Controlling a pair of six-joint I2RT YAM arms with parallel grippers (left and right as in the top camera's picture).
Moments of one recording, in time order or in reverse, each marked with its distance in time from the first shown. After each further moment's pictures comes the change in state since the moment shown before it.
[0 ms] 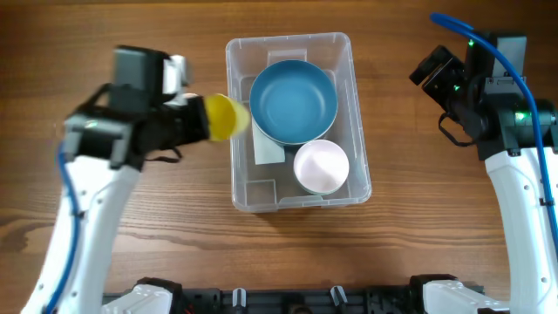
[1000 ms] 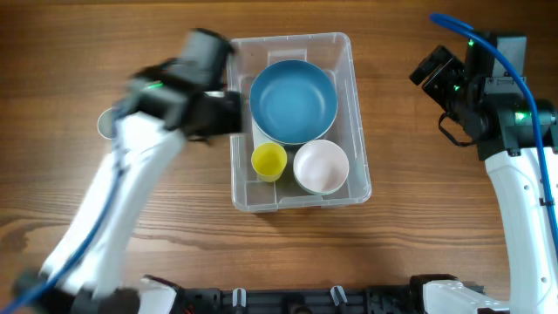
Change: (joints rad) left arm -0.093 0.155 0.169 -0.126 -0.264 -0.054; right arm 0.000 0.000 0.000 0.000 0.000 0.000
